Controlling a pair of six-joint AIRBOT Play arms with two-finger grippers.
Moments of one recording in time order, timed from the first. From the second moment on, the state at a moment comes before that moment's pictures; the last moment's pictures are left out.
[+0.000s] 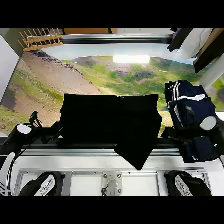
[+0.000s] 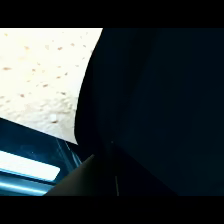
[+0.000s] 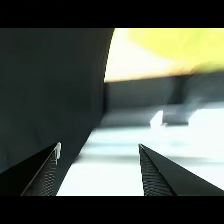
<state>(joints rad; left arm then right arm) 0.33 -1.01 0.44 1.03 -0.87 -1.56 -0.21 -0.87 0.53 -1.18 1.26 1.53</state>
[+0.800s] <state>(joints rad) 0.33 -0.94 0.42 1.03 -0.87 -1.56 0.09 -0.92 0.28 -0.90 0.96 1.56</state>
